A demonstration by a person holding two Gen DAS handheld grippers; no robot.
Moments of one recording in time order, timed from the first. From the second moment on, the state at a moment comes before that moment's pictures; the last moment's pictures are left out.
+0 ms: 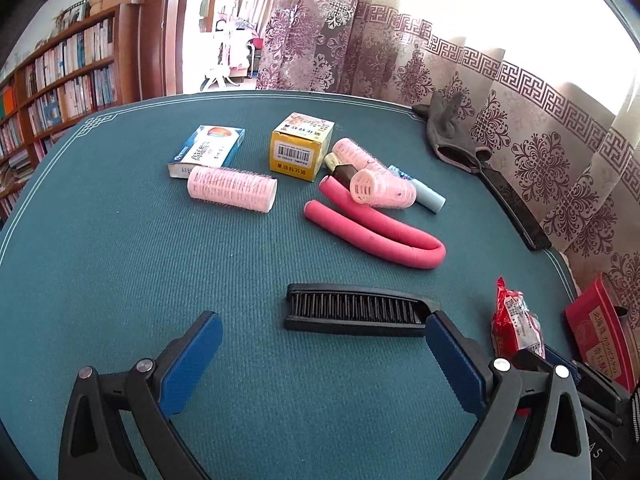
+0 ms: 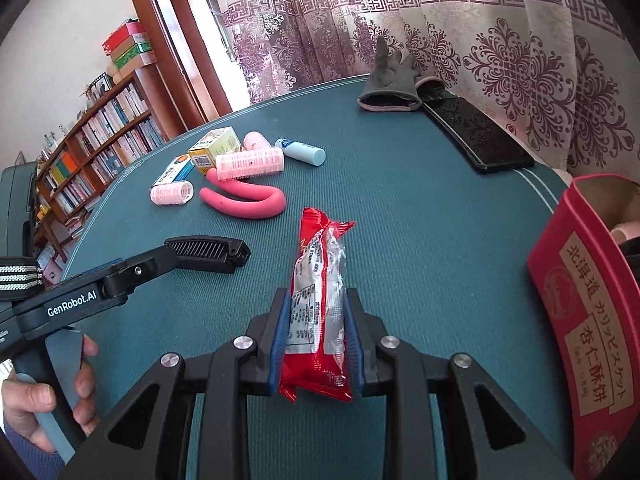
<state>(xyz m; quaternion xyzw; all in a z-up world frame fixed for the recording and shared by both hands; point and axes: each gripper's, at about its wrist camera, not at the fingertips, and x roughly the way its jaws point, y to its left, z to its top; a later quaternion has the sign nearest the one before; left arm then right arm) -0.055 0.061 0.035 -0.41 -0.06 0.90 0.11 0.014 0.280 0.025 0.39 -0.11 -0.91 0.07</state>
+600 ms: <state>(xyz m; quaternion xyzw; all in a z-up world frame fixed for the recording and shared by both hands) -0.073 0.104 0.011 -0.44 0.02 0.89 0.10 0.011 0.287 0.015 0.40 -0.14 -0.90 0.09</state>
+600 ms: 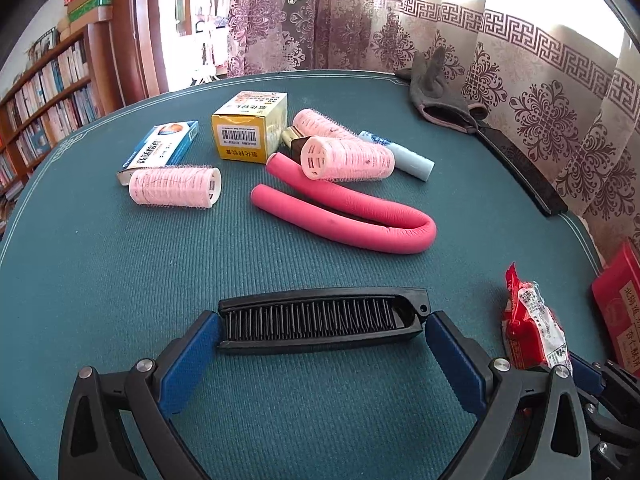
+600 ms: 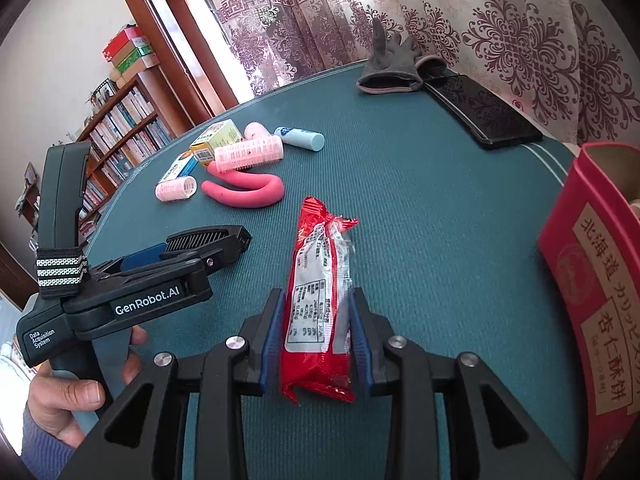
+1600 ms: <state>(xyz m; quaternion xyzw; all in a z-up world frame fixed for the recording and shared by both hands) -0.031 0.085 0.042 -0.40 0.02 0.91 0.11 0.001 0.275 0.022 0.41 -0.09 -0.91 0.07</state>
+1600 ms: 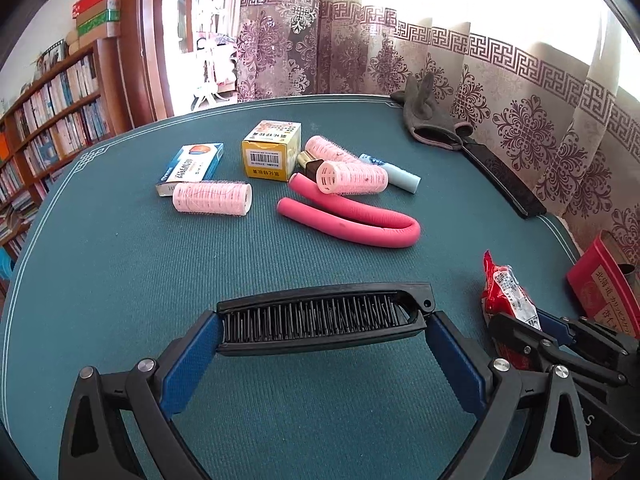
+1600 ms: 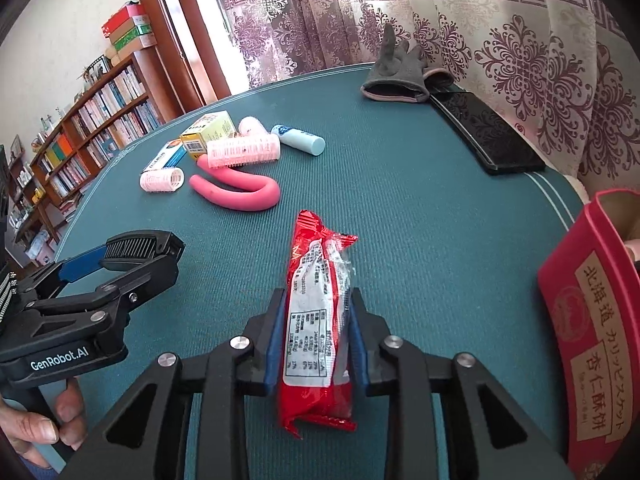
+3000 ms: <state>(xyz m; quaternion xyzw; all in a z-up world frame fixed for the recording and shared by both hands) 0.084 0.295 0.122 -0.32 0.11 0.88 0.34 0.190 0.466 0.107 0.25 -0.16 -0.94 -0.14</state>
